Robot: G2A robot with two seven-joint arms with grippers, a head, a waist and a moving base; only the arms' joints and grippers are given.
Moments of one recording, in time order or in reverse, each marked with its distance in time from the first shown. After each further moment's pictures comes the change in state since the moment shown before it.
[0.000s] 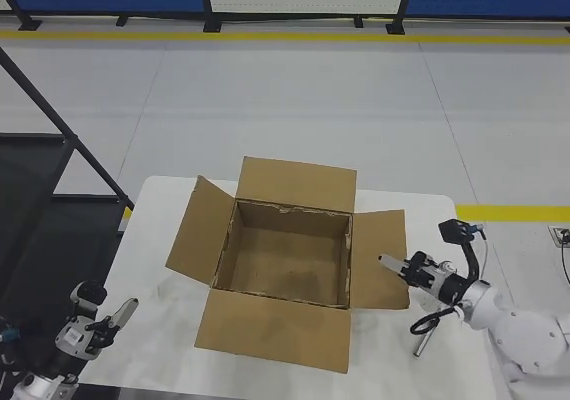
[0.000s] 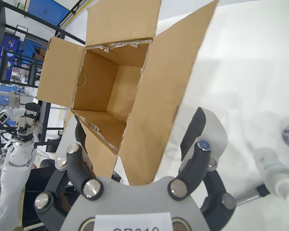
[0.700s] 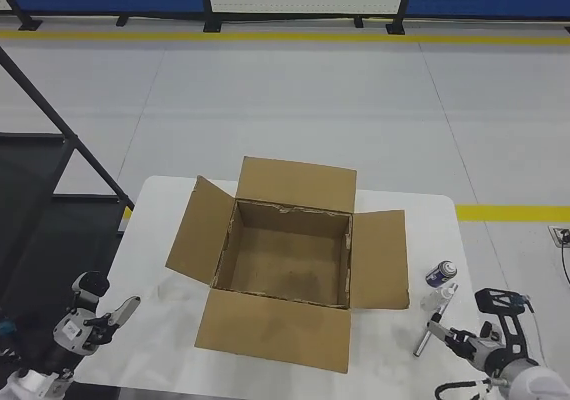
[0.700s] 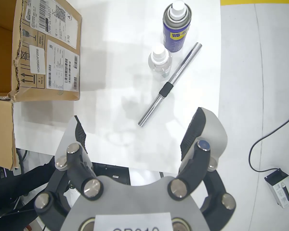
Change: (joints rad) left arm -0.034 0.010 -0.028 -0.021 -0.013 -0.084 -0.063; right arm -0.436 0.019 0.174 -0.296 -0.401 0.200 0.097
